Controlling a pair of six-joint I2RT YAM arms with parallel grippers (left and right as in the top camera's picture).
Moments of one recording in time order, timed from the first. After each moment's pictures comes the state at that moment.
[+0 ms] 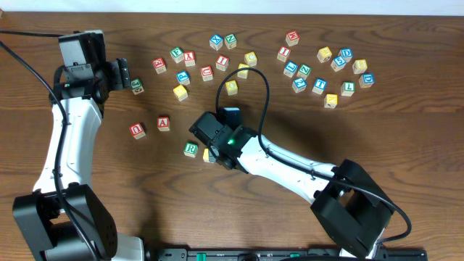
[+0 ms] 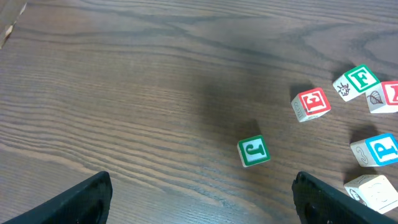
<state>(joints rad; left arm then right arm) 0.18 1.64 1.28 -0.44 -0.09 0.06 0.91 1.92 1.32 -0.64 0.25 0.84</state>
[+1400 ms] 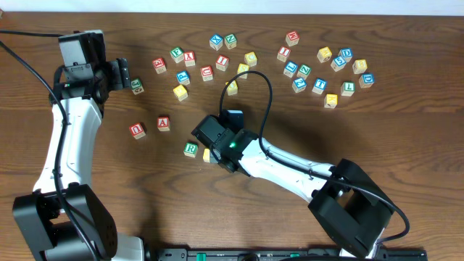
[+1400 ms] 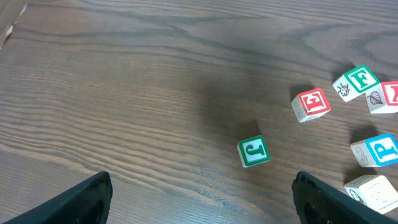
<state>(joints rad) 0.18 1.64 1.28 -0.44 -0.09 0.06 0.91 1.92 1.27 -0.58 0.26 0.89</state>
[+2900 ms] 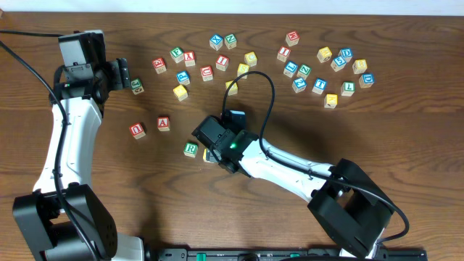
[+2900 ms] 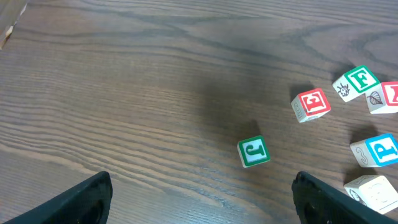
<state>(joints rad) 0.18 1.64 1.28 -0.44 -0.09 0.06 0.91 1.92 1.26 -0.56 0.26 0.95</state>
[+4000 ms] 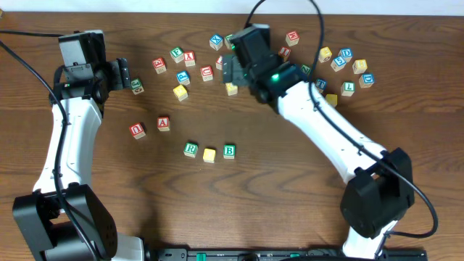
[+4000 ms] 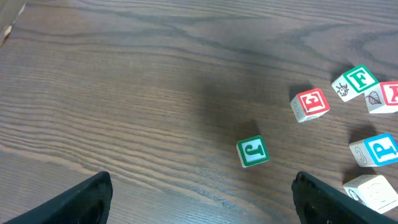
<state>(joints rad) 0.18 1.64 1.28 -0.44 -0.09 0.06 0.57 1.92 1.69 -0.61 0.27 0.50</state>
